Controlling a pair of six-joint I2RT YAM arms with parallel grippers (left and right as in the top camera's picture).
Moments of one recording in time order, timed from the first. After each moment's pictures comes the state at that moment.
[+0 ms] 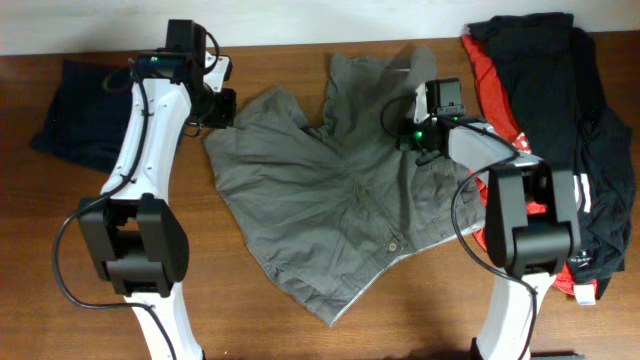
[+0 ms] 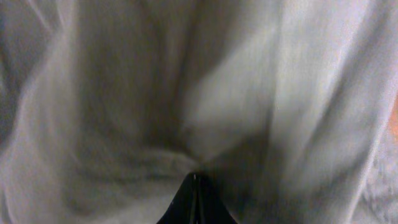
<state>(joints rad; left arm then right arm) -0.08 2.14 2.01 -1.12 0.08 0.07 0.07 2.16 1.40 -0.25 -0.19 0.19</state>
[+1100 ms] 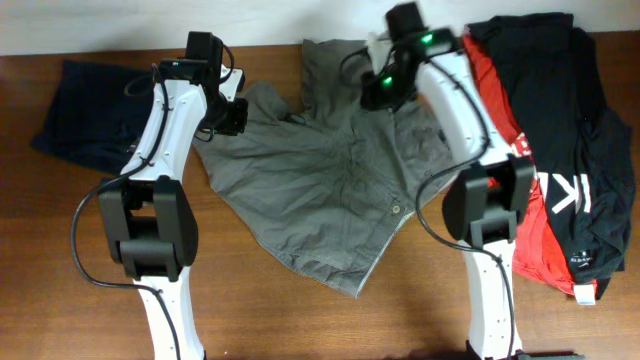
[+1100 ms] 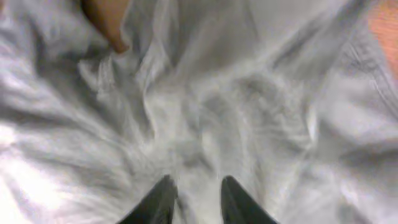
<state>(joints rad) -0.10 2.25 2.01 -1.07 0.08 0.07 0.19 2.45 2.45 -1.27 -0.33 0.00</state>
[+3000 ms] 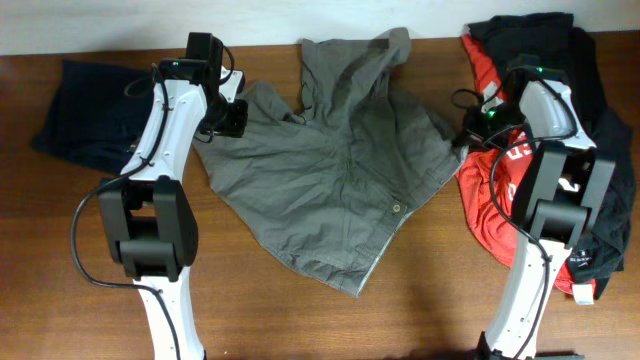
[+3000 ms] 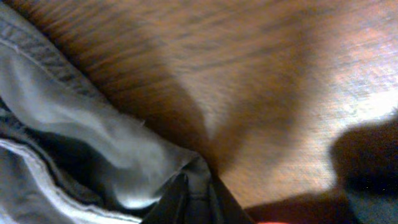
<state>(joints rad) -0.10 2.25 2.01 -1.09 0.08 0.07 -0.23 2.44 2.01 -1.13 -0.41 0.11</state>
